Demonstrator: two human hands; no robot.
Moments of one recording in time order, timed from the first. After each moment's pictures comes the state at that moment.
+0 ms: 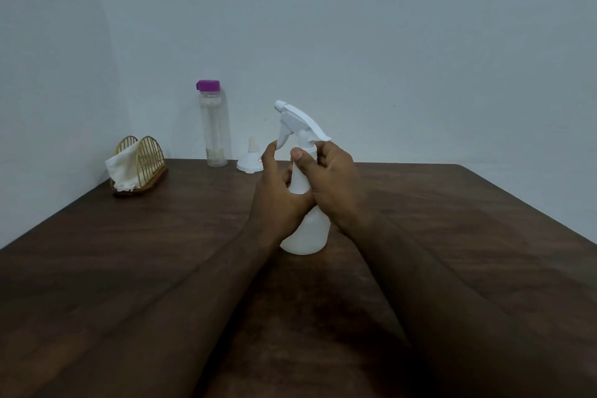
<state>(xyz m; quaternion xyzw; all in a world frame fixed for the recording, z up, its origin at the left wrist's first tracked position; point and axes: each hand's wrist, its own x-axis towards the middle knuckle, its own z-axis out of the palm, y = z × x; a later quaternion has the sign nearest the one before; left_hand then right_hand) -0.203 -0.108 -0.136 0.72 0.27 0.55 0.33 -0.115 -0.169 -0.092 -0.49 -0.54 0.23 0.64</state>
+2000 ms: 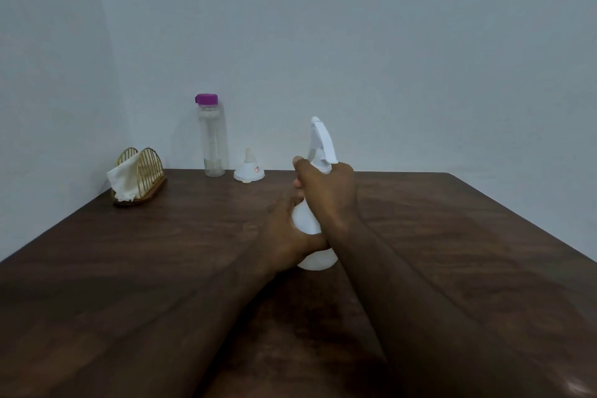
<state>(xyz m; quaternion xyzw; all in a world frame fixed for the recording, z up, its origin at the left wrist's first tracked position) -0.209 -0.146 -0.145 0.77 0.34 0.38 0.38 -0.125 -0.180 -0.082 -0.60 -0.40 0.19 0.67</state>
